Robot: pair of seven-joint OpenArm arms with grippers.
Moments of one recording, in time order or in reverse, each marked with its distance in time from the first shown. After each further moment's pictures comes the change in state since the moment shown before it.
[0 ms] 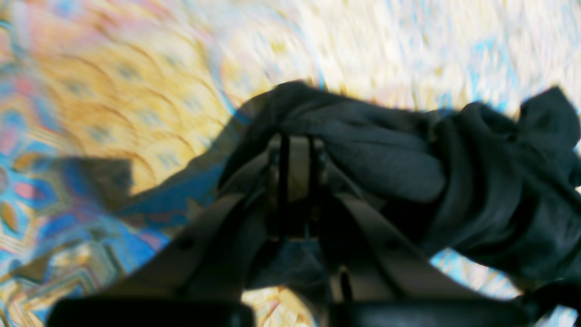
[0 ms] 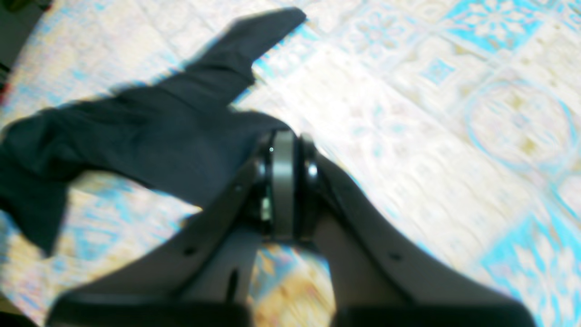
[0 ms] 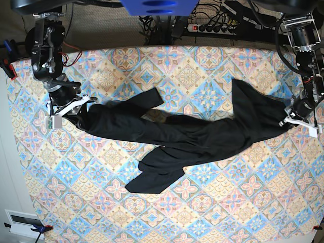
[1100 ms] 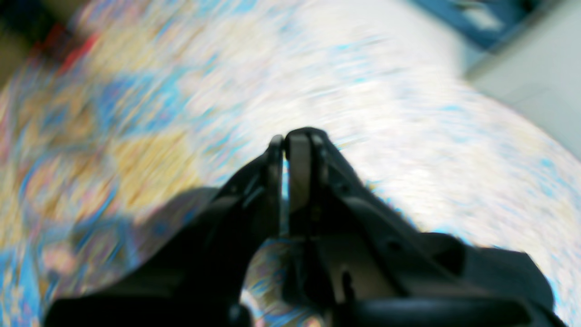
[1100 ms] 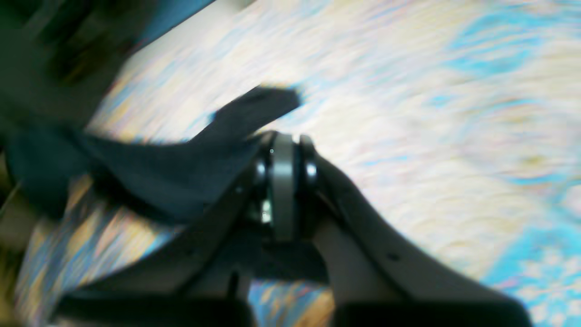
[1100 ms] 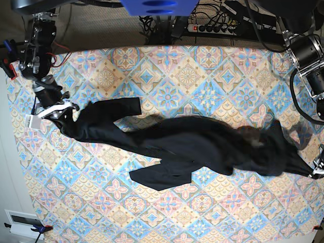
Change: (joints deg) left arm -27.5 -3.7 0.2 -13.4 15.3 0.0 -0.3; right arm -1.7 1.5 6.0 -0.4 11.8 -1.3 2.1
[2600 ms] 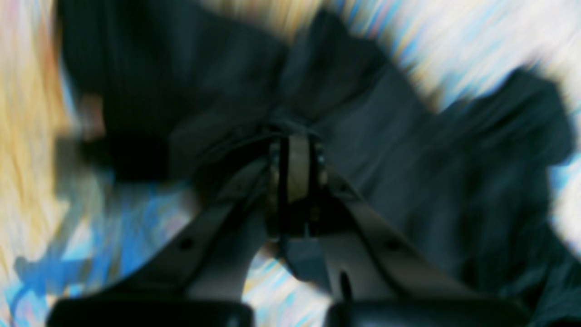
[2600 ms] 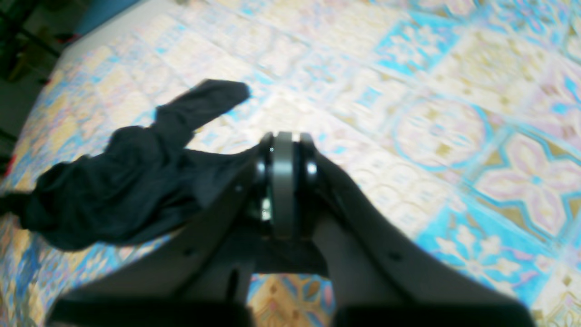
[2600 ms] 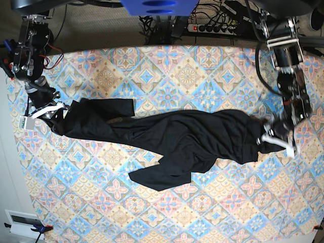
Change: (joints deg) left arm 11.6 12.0 6.8 5.9 -3.3 -0.1 3.7; right arm 0.7 2.4 2.0 -4.7 -3.0 0.1 0.2
